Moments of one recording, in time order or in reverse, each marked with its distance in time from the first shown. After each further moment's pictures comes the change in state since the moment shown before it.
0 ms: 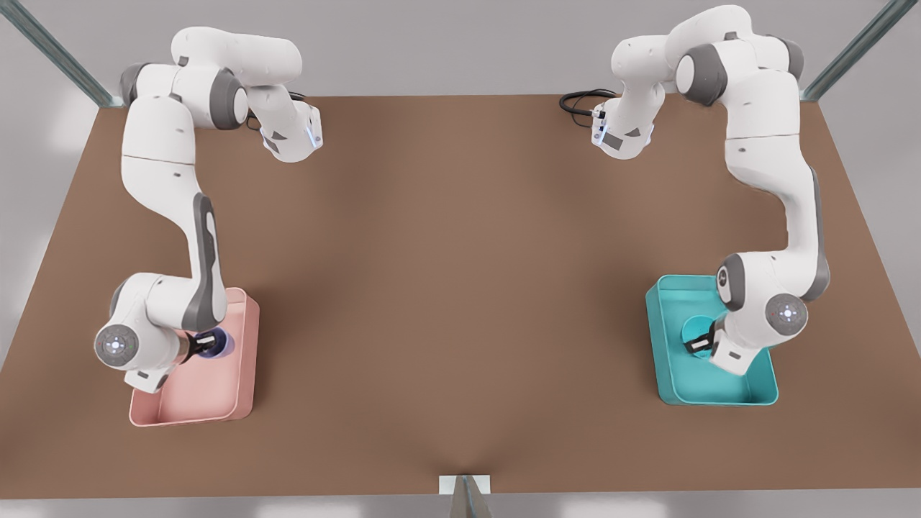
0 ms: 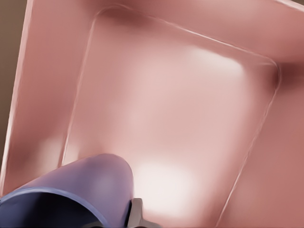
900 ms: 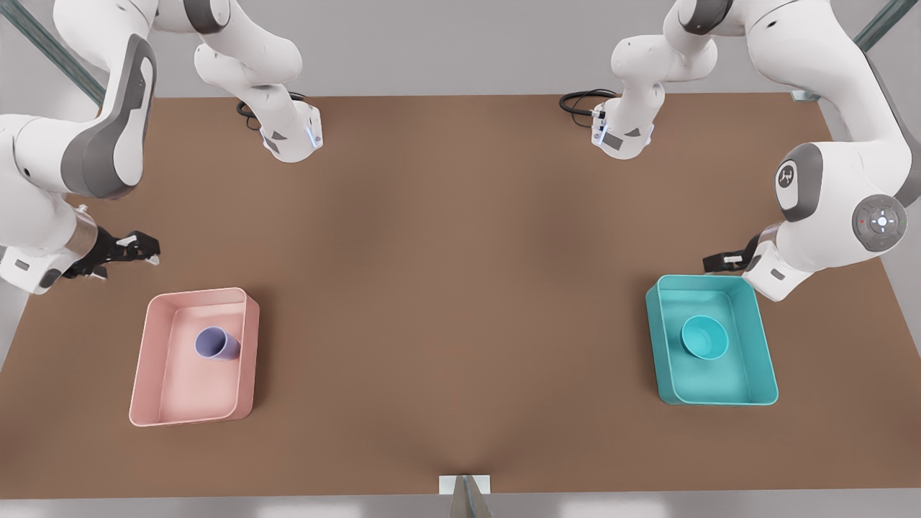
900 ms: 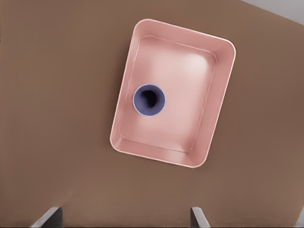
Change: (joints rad) left arm -0.031 -0.301 -0.029 0.118 -0.048 -0.611 0.183; right arm 0.000 -0.537 0.036 -0.020 -0.048 -0.449 0.071
